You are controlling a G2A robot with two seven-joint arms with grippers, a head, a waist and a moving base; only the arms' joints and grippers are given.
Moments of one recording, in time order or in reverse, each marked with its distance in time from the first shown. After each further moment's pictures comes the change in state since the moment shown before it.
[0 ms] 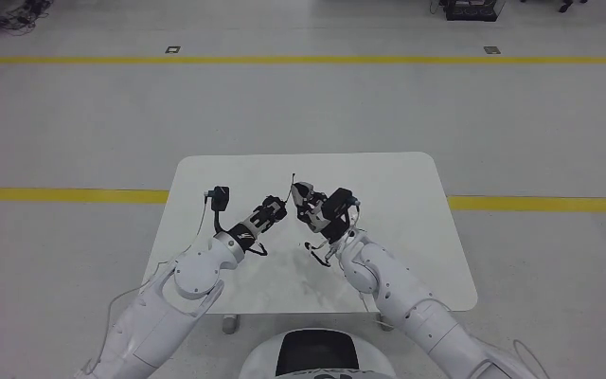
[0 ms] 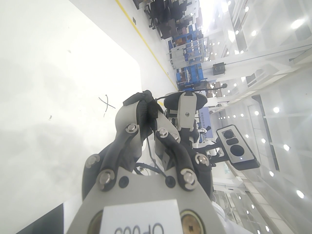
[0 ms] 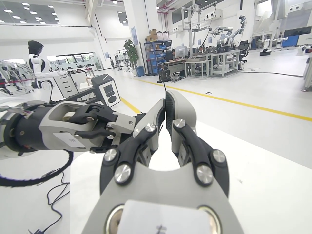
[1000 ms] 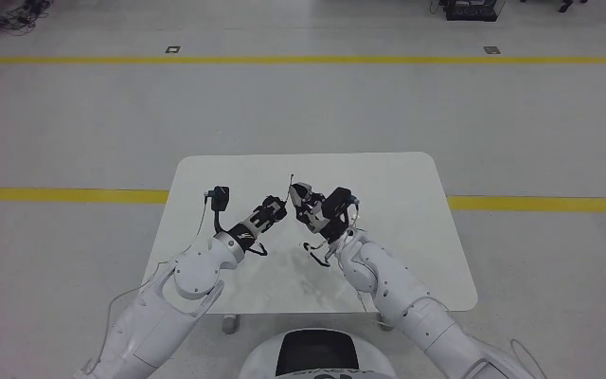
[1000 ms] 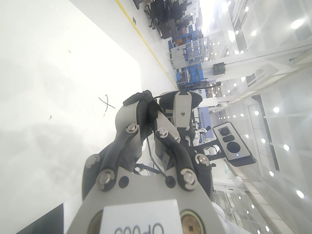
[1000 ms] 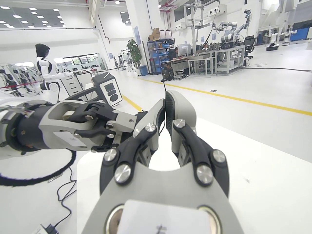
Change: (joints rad) left arm 0.000 0.000 0.000 0.000 0.000 0.000 0.000; right arm 0.000 -0.023 0.022 0.031 0.001 -0.060 -0.006
